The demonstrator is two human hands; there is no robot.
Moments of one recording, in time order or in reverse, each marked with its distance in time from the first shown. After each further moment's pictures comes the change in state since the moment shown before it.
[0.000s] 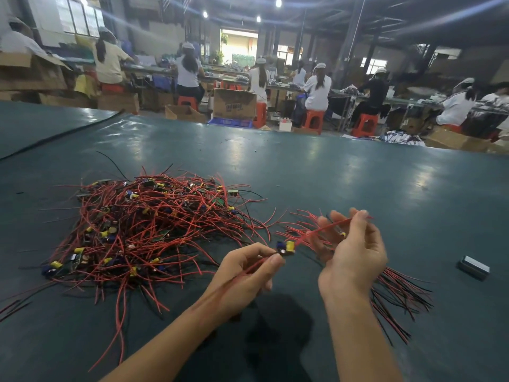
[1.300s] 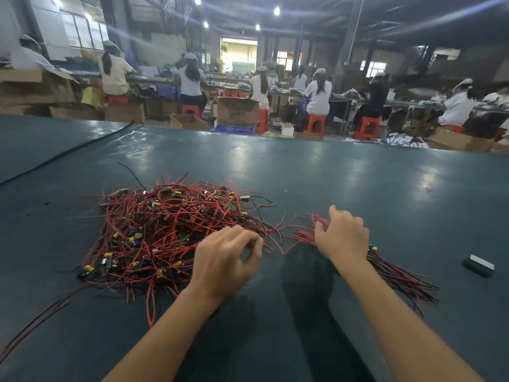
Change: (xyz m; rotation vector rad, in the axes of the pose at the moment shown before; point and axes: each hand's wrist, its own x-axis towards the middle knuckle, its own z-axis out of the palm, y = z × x) left_hand 0.004 0.008 -0.051 1.053 0.401 0.636; right_hand 0.067 0.032 -0.001 -1.810 -0.328 -0.502
